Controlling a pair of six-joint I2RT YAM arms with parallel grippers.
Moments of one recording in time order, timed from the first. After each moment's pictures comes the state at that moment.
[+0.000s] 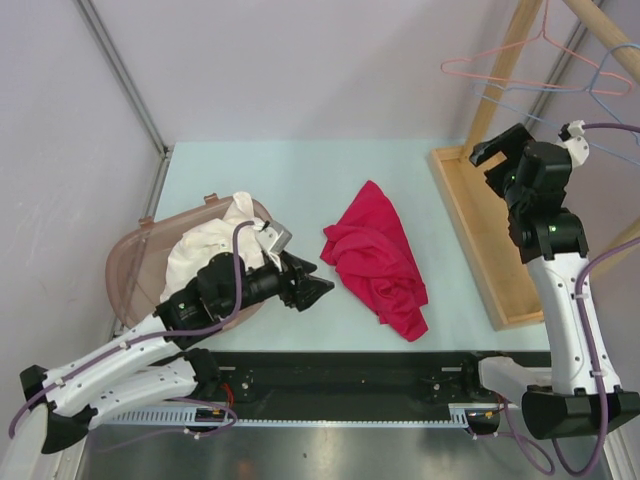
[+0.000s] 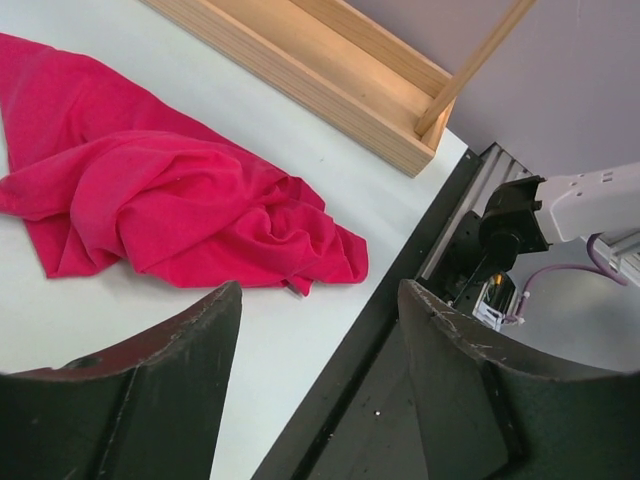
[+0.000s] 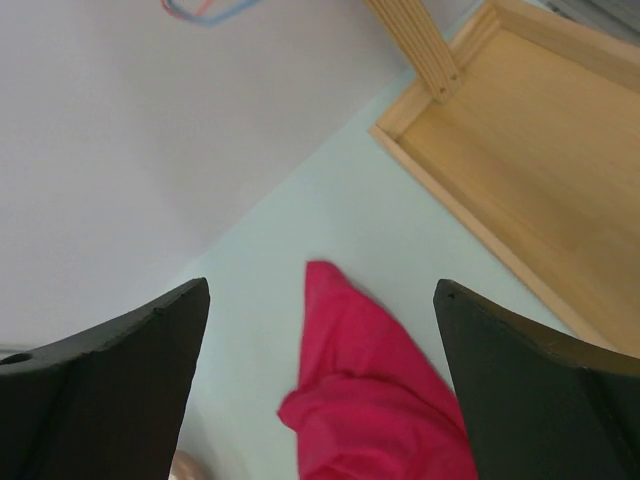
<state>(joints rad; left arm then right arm) -0.95 0.74 0.73 -0.14 0.09 -0.39 0.05 1.10 1.36 -0.50 0.24 0.78</state>
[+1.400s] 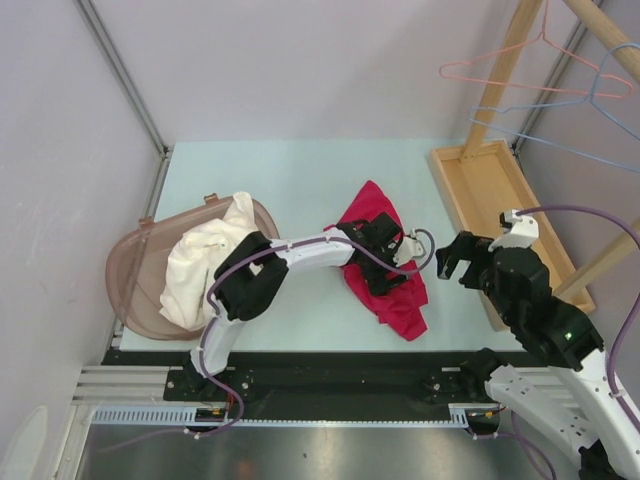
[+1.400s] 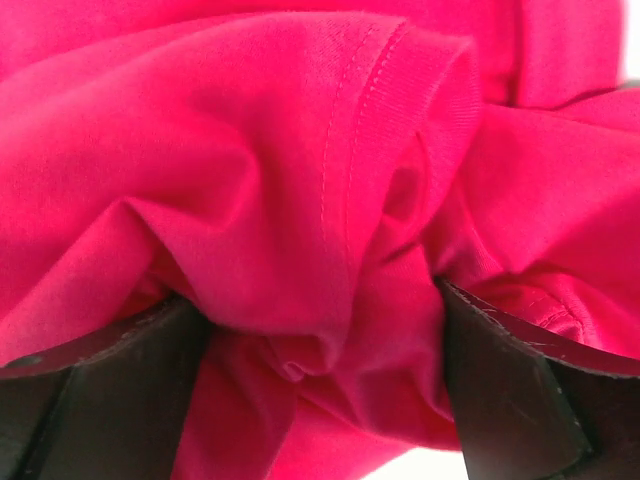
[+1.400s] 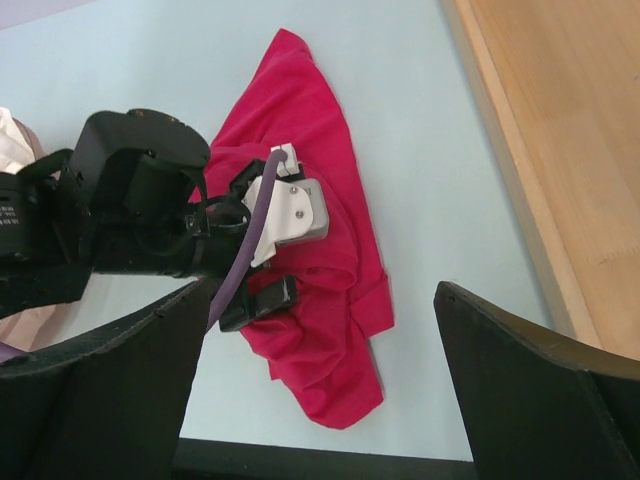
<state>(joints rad) -0.95 2.15 1.62 -0.53 0.21 0.29 0.60 0.59 0.99 -0.82 0.43 0.50</state>
